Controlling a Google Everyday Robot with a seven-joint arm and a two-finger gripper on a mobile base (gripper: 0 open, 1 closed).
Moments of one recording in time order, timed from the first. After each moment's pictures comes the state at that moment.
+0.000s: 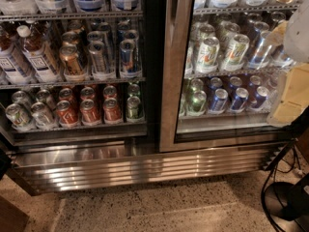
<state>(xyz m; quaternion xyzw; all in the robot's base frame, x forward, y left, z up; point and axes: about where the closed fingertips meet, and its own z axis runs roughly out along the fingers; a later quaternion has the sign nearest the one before) 0.438 -0.217 0.976 -0.60 0.78 -0.03 0.16</state>
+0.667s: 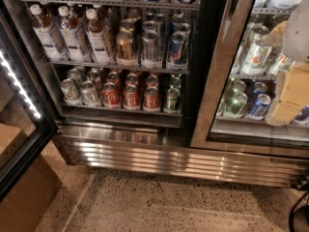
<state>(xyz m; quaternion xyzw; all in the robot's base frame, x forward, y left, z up) 0.438 -0.216 0.977 -0.60 0.78 -0.03 0.16</state>
